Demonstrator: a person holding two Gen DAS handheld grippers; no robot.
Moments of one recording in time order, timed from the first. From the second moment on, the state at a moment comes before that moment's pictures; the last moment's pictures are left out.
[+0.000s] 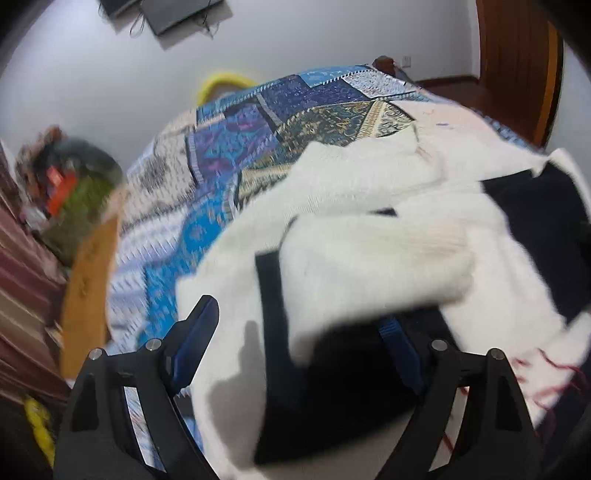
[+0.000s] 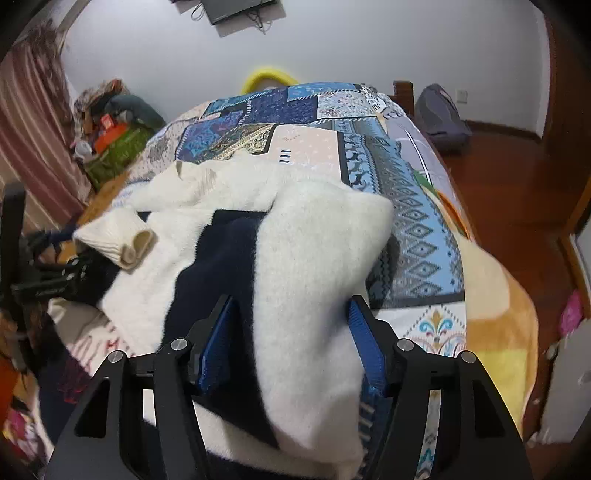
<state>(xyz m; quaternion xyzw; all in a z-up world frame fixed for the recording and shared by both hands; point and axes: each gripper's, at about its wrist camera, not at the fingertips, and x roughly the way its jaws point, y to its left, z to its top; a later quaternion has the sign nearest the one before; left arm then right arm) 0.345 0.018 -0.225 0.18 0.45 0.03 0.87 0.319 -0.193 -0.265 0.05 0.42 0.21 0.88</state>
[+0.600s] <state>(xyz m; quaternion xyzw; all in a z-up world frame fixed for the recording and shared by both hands) 0.302 0.156 -0.214 0.00 0.47 0.10 0.88 0.322 -0.257 -0.258 0.08 0.41 0.16 0.89</state>
